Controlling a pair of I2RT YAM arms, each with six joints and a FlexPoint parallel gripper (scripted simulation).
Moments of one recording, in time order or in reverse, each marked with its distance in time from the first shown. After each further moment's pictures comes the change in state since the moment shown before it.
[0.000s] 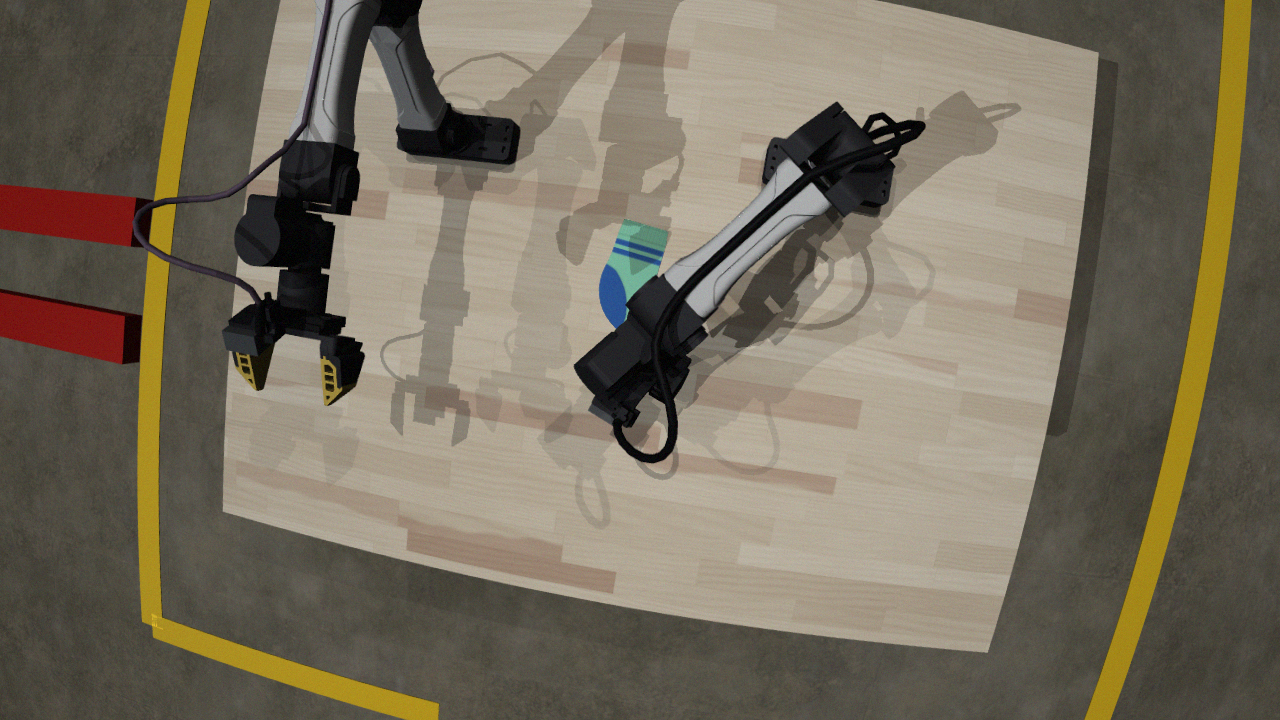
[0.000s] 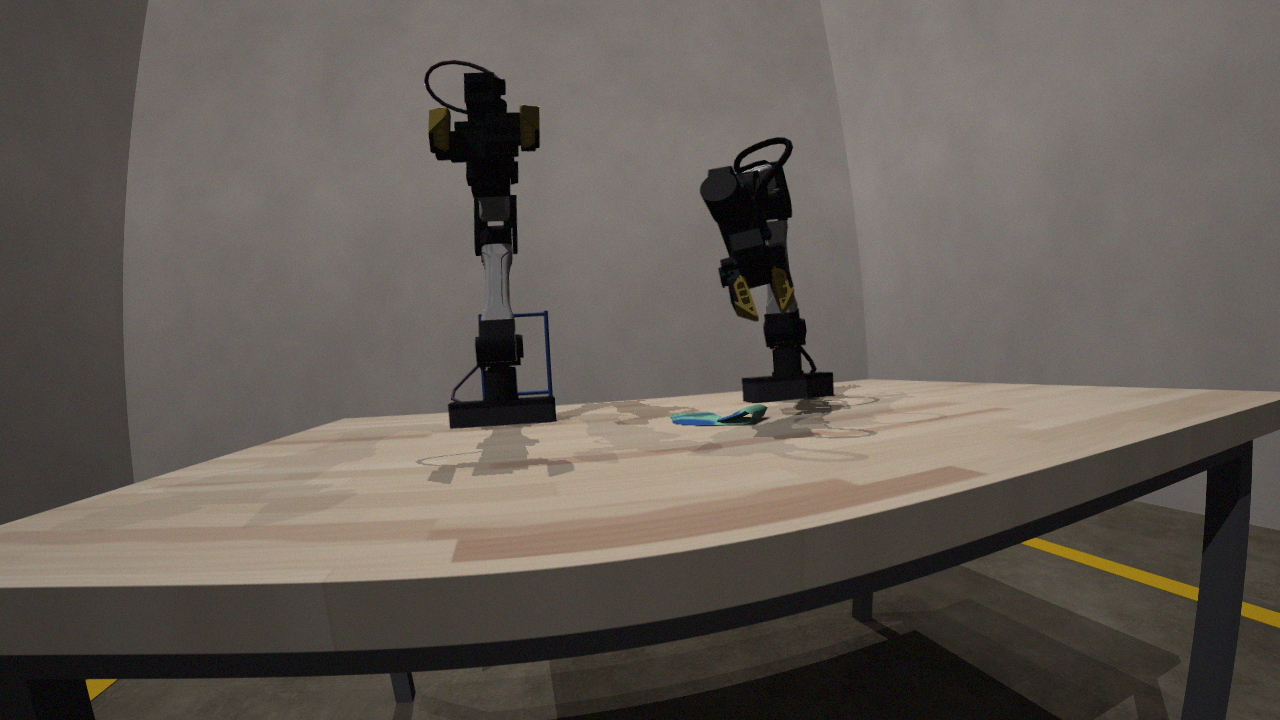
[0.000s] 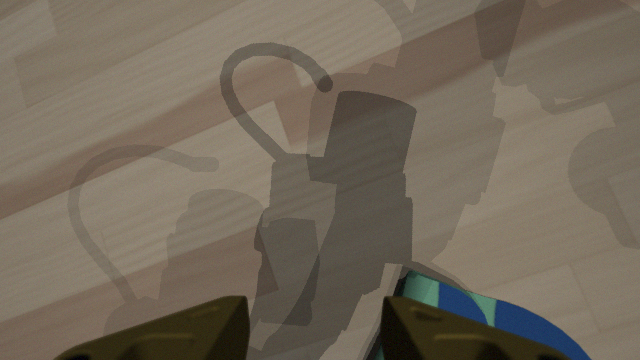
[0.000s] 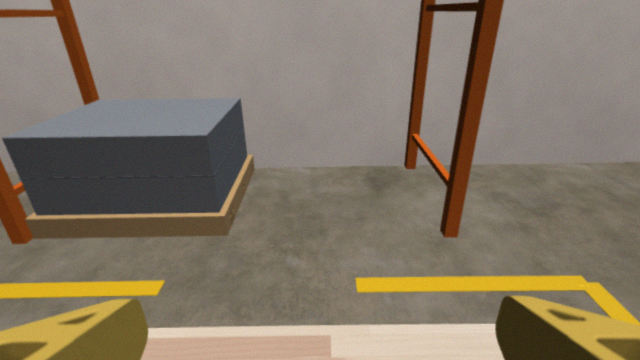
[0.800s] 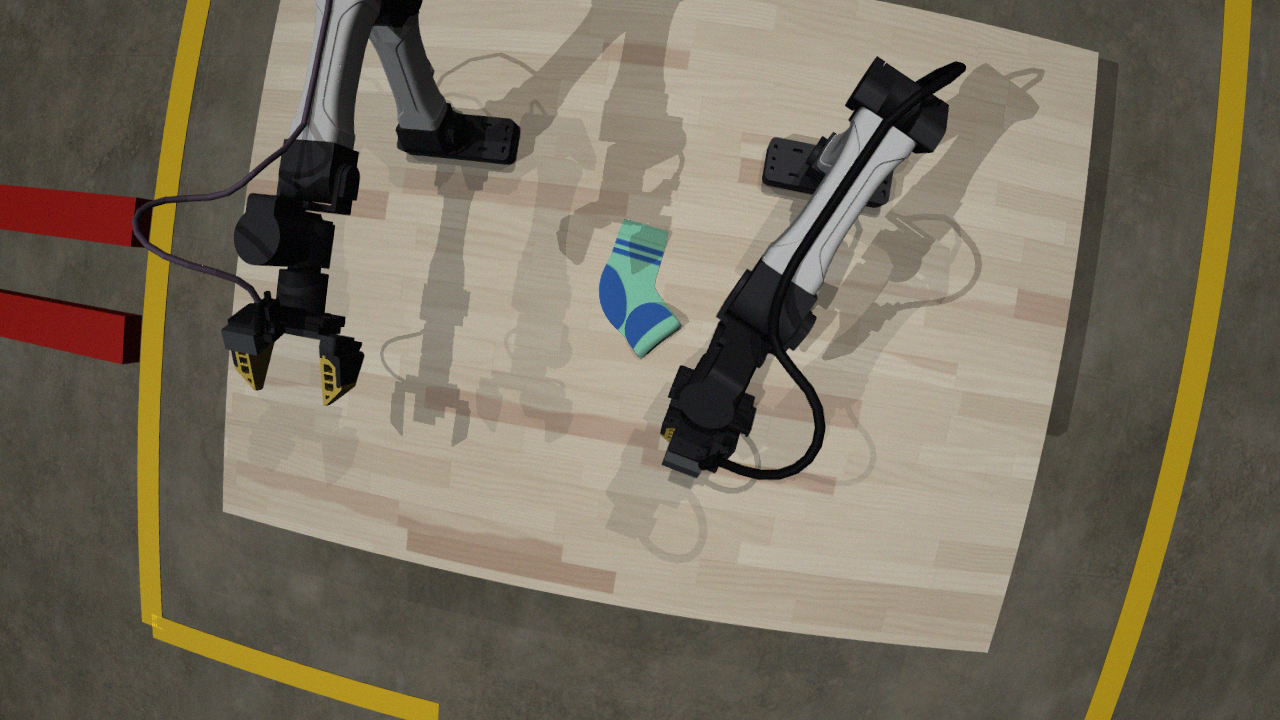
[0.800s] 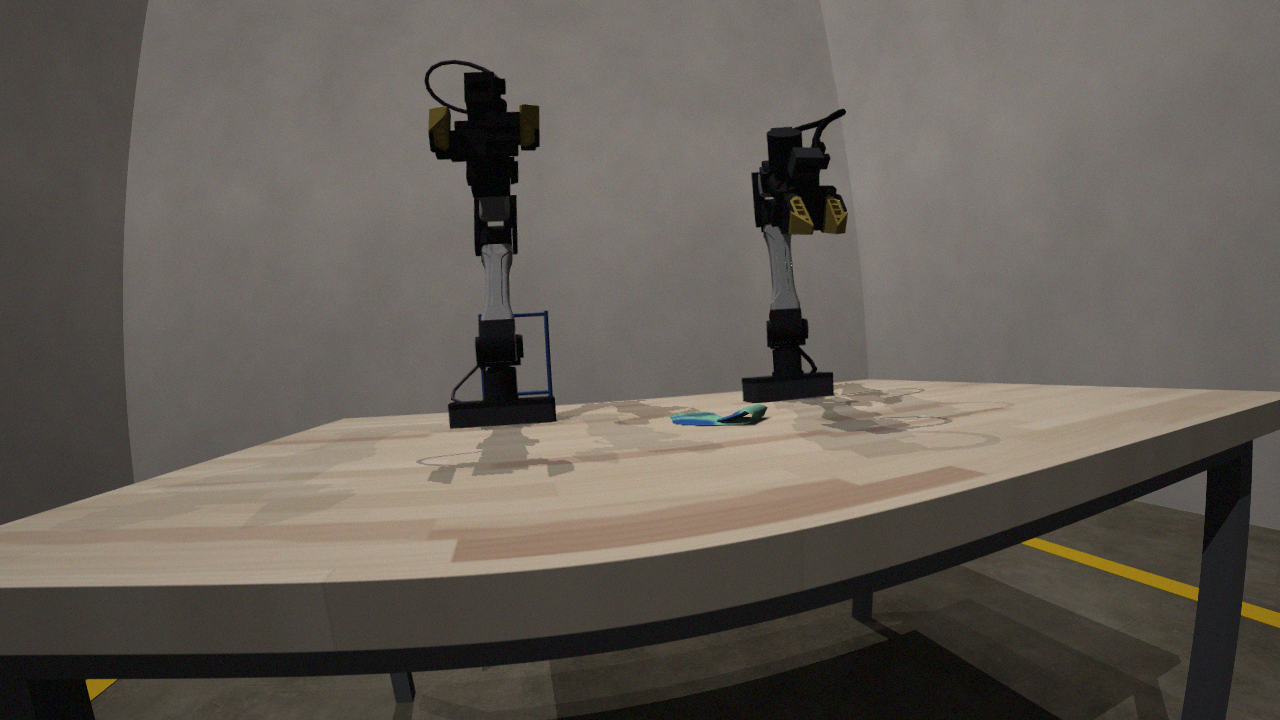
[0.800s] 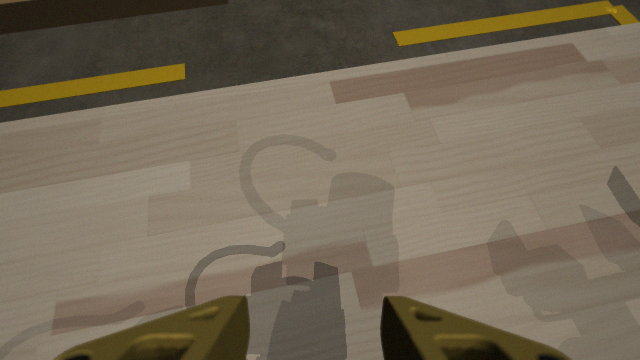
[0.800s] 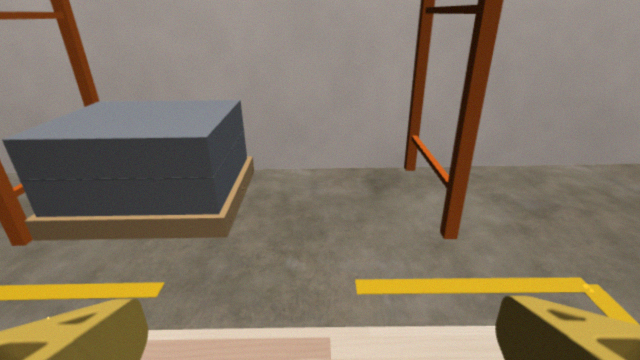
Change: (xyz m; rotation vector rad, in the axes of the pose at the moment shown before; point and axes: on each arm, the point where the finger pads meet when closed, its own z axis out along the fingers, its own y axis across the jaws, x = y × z) left arm -0.065 0.107 -0.071 0.037 -0.418 -0.234; right arm -0.002 0.000 -0.001 0.001 -0.005 -0.001
